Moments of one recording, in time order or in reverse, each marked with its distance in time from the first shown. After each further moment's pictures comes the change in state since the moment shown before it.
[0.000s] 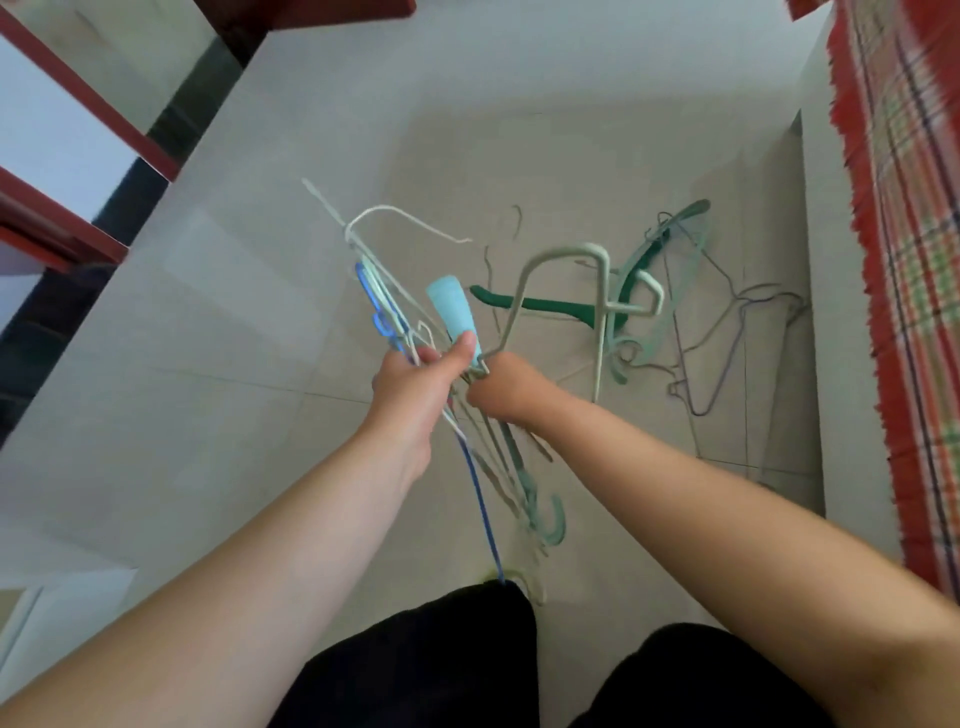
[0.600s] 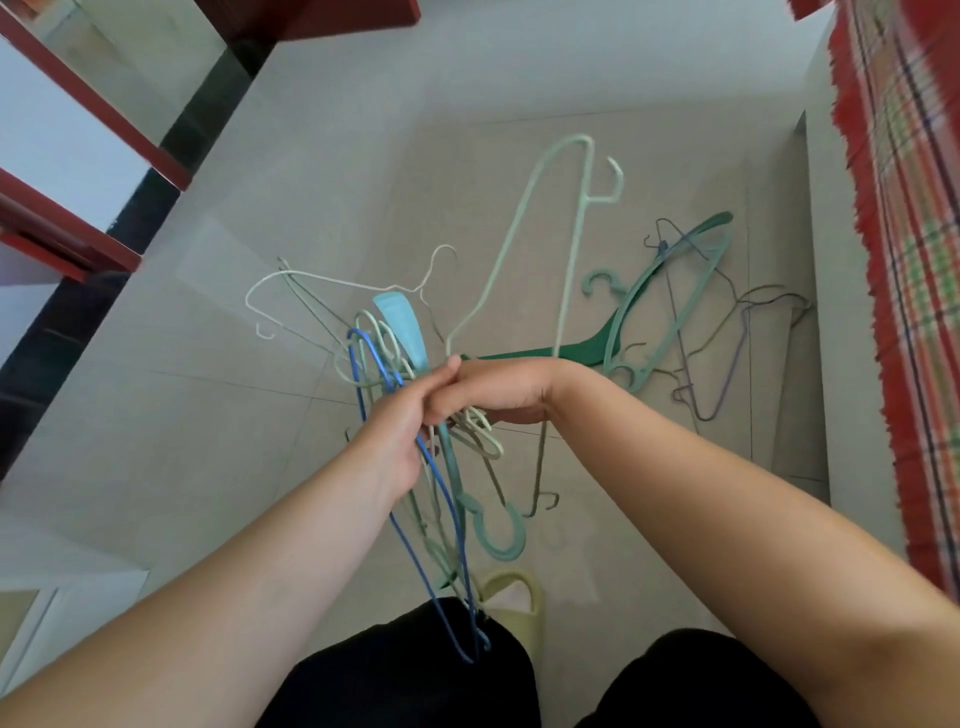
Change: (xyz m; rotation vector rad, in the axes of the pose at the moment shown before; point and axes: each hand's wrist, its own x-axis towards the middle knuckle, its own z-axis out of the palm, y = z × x) left_hand 0.003 -0.010 -0.013 -0.091 -0.077 -0.294; right_hand -0.013 -0.023 -0.015 0.284 -0.613 -0.220
